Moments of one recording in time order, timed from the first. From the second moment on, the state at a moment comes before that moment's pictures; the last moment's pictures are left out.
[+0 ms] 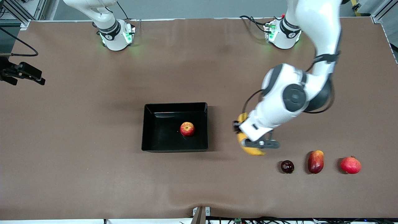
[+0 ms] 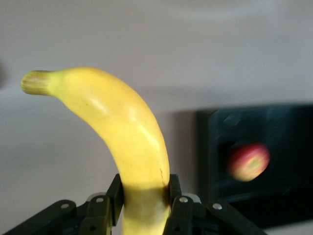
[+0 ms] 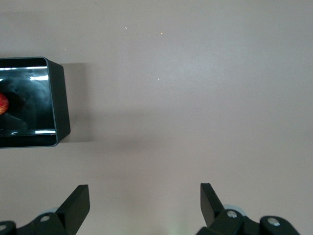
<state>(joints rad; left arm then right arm) -0.50 0.62 0.01 -1.28 -0.21 2.07 -0.40 0.03 0.01 -0.08 -1.53 0.01 1.50 -0.04</state>
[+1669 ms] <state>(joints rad) -0.92 1.05 0.09 -1.07 -0.24 2.78 -0.97 0.03 0.01 -0.08 -1.53 0.01 1.50 -0.04</state>
